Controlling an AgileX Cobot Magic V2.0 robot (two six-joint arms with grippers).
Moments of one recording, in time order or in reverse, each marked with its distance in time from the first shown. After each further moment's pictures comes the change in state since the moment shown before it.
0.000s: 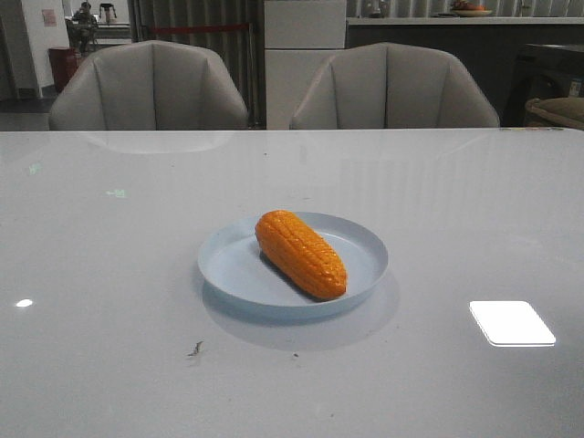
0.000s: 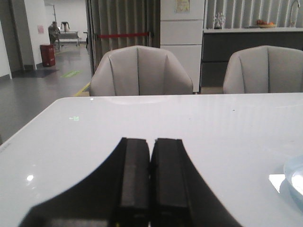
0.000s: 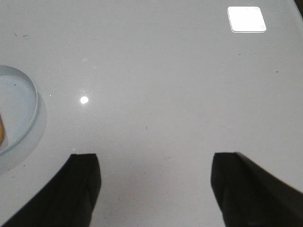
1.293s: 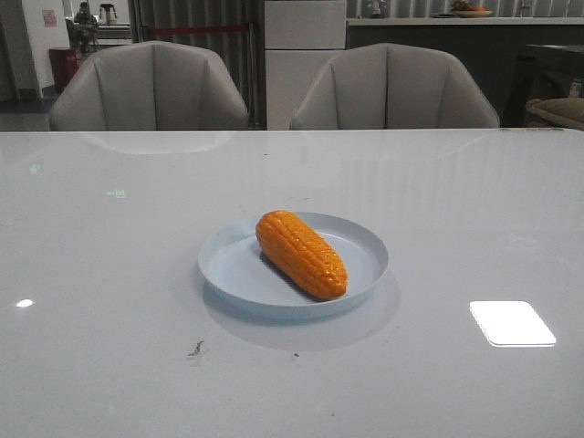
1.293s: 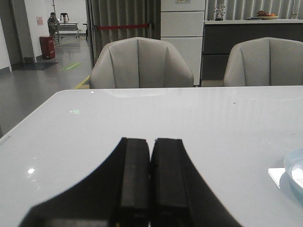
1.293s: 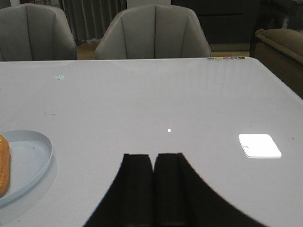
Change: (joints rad) left arm 0.000 0.005 0.000 0.000 0.009 0.000; right arm 0.000 -0.620 0.730 0.030 -0.679 -0.004
